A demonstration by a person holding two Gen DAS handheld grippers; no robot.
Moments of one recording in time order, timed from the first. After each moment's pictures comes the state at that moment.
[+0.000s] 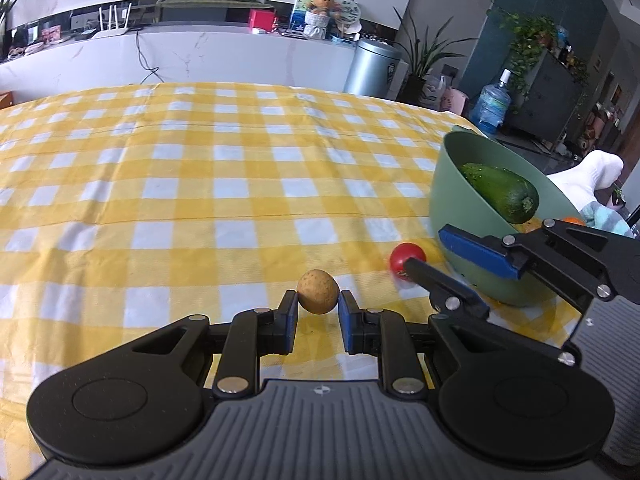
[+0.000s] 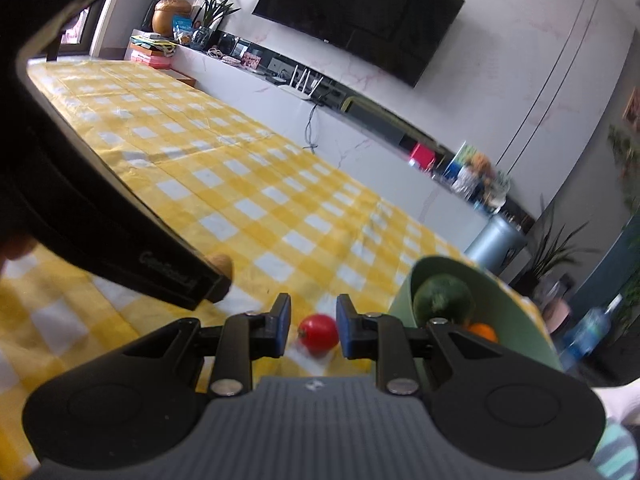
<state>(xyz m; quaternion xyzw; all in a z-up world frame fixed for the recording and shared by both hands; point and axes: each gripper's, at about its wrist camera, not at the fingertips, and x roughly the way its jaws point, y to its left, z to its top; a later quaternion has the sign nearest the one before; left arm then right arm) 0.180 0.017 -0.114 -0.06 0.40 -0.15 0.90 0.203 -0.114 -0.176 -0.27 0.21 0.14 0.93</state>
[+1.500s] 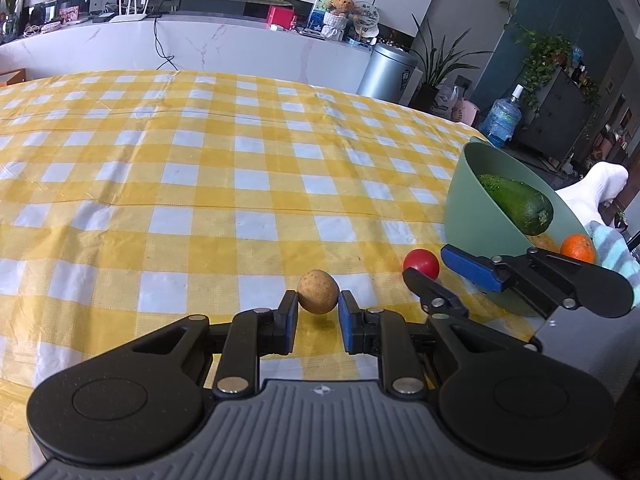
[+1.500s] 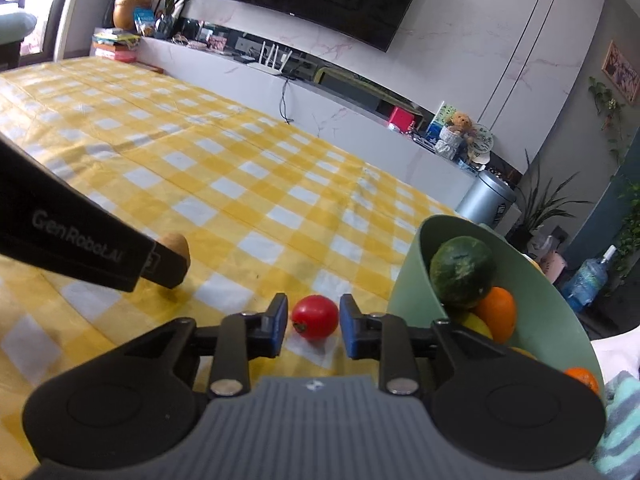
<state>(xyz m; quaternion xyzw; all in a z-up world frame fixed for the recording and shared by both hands) 0.181 0.027 -0.118 -0.09 0.40 -0.14 0.90 0.227 -0.112 -0.194 -0.23 0.26 0.09 0.94</state>
